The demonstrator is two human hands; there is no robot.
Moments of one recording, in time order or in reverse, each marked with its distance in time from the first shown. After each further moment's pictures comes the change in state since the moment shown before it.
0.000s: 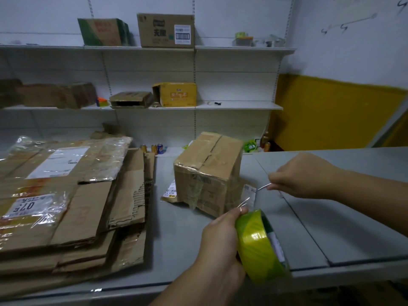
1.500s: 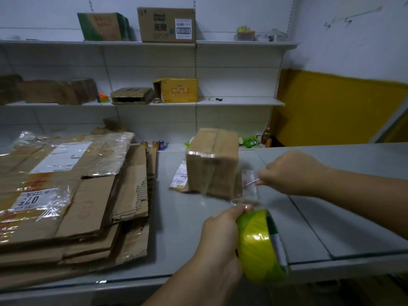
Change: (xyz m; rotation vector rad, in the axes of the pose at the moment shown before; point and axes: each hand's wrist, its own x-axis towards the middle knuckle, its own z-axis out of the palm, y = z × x) left_hand -0.015 0.006 0.001 0.040 -0.011 -0.001; right_hand 0.018 -0.019 0.009 -0.076 -0.056 -0.075
